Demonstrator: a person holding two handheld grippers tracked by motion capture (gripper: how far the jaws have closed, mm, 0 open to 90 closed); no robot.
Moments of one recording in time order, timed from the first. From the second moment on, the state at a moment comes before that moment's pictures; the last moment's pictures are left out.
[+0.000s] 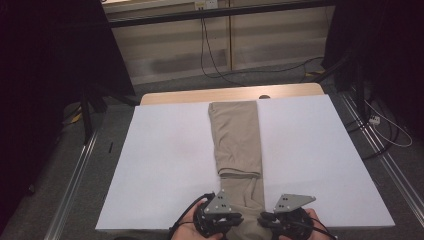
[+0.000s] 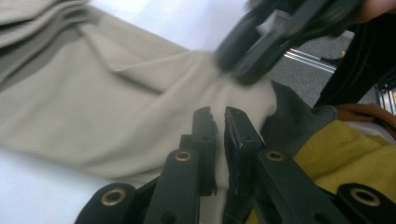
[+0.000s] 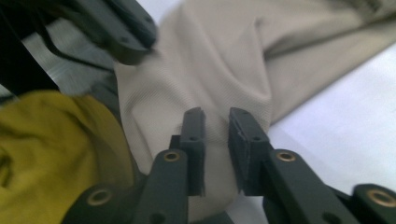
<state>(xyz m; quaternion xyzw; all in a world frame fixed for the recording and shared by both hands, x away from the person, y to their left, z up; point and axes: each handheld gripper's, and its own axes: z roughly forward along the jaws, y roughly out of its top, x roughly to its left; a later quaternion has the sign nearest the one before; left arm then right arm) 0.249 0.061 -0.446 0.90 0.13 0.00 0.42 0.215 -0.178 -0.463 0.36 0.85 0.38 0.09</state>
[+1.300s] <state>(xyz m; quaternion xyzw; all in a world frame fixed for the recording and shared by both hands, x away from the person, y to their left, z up) 0.265 0.089 -0.438 0.90 0.16 0.03 0.41 0.212 -0.189 -0.449 0.38 0.83 0.40 0.06</state>
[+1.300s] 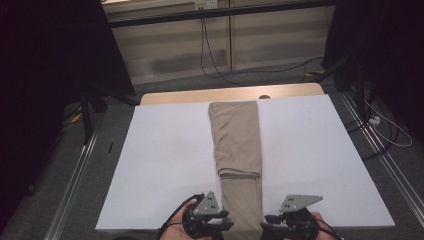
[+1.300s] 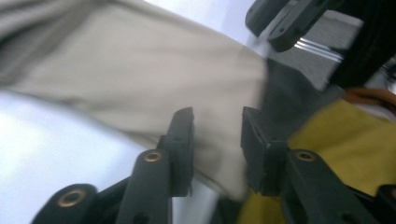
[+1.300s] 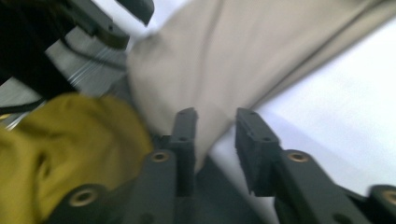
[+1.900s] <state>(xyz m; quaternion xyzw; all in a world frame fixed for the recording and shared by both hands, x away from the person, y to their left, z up) 0.380 0.081 -0.450 0.86 0.26 0.13 0.41 0.342 -0.168 -0.447 0.32 0.85 0.39 0.16</state>
